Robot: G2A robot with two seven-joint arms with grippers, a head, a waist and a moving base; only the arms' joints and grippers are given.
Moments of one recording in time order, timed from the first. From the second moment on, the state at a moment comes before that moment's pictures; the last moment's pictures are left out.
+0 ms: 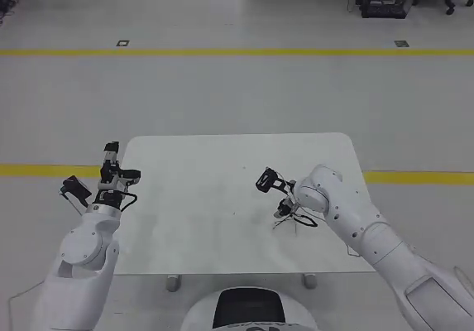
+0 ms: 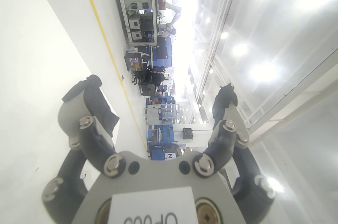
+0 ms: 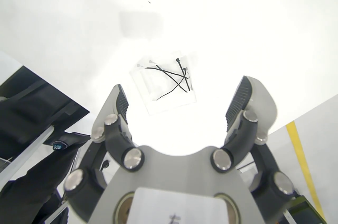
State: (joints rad) left arm 1.73 -1.15 -1.60 -1.80 -0.42 0.00 0.00; right arm -0.97 -1.20 0.76 -1.31 -1.08 -0.33 1.14
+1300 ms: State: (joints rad) left arm 1.73 -1.15 -1.60 -1.80 -0.42 0.00 0.00; right arm -1.08 -1.17 0.79 -1.43 -1.03 -0.31 1.28
